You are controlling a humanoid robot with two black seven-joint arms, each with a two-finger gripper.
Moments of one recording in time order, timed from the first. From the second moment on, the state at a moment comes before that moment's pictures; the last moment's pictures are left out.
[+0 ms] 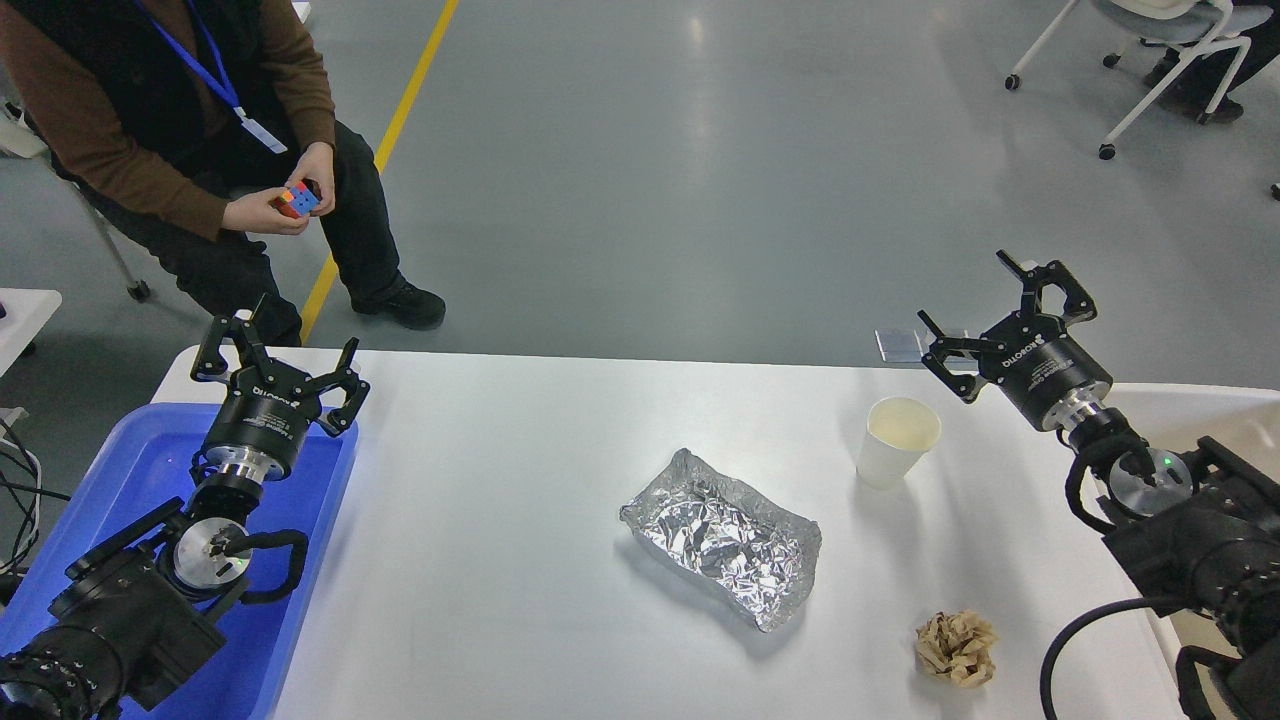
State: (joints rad) left arm -0.58 0.33 -0.76 -0.45 -0.16 -0.64 -0.52; right arm 0.83 -0.21 0.73 0.12 0.35 0.76 -0.03
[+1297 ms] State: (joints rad) left arm -0.58 0.33 -0.76 -0.45 -0.16 -0.64 -0.52; right arm 0.86 -0.54 0.71 0.58 0.07 0.73 -0.03
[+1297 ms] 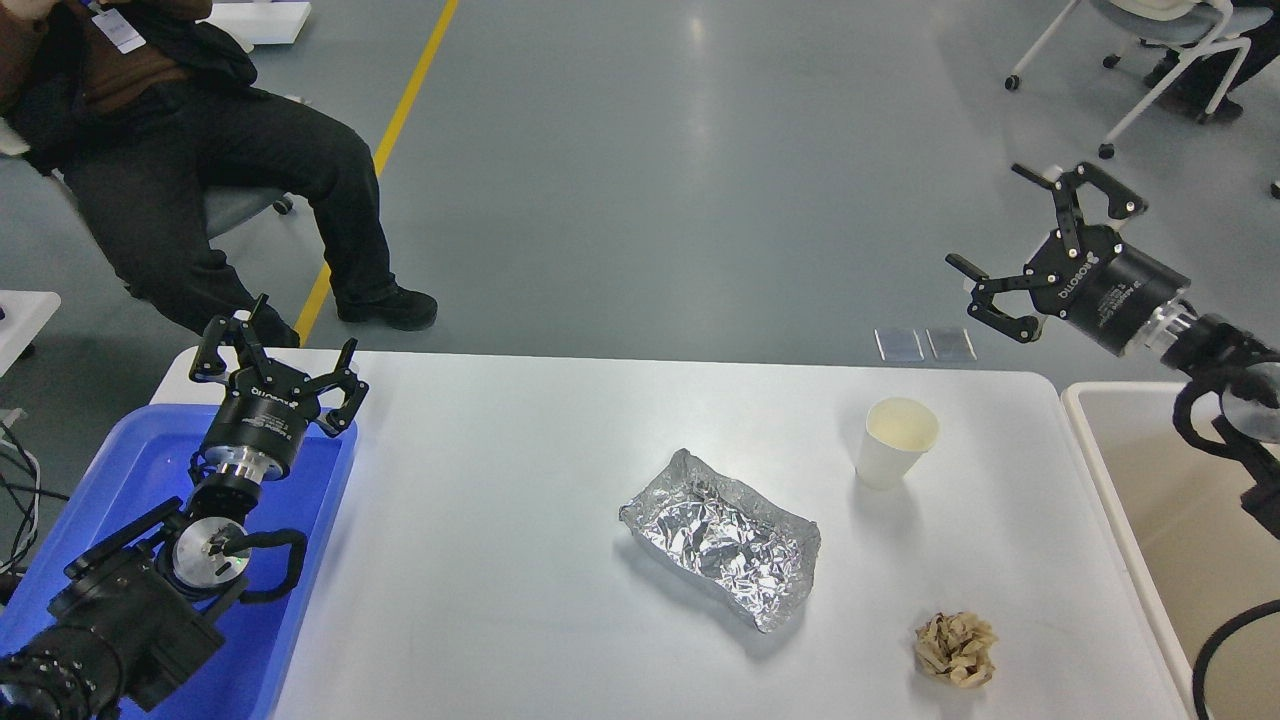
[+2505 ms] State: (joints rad) left arm -0.58 0.33 -0.76 -0.45 -0.16 -0.64 -0.52; right arm 1.09 -0.66 0.04 1.02 -1.09 0.25 -0.01
